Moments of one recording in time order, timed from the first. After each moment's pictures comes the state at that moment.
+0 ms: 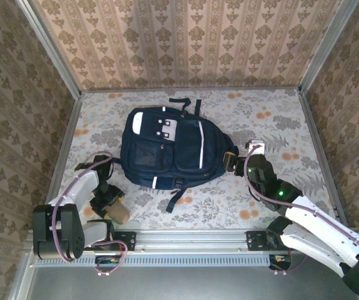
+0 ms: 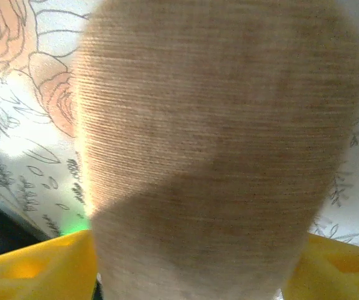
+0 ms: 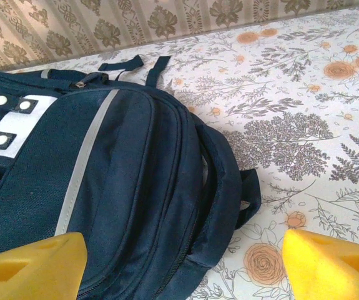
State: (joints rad) left arm -0.05 1.20 0.59 -1.08 0.04 -0.94; right arm 0.63 0.76 0.53 -0.25 0.43 0.47
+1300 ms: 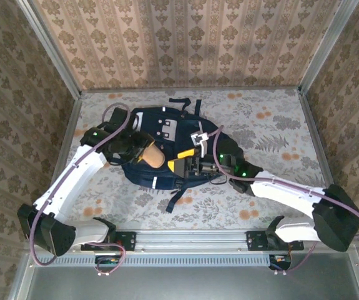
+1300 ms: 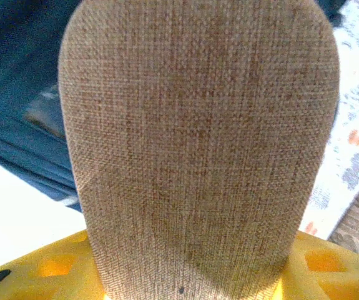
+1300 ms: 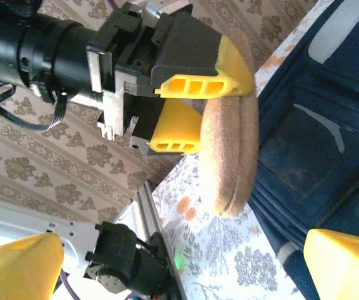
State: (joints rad) left arm -0.50 1.26 1.26 -0.99 0.16 -1.25; right arm 0.76 1.29 0.71 0.44 -0.48 0.69
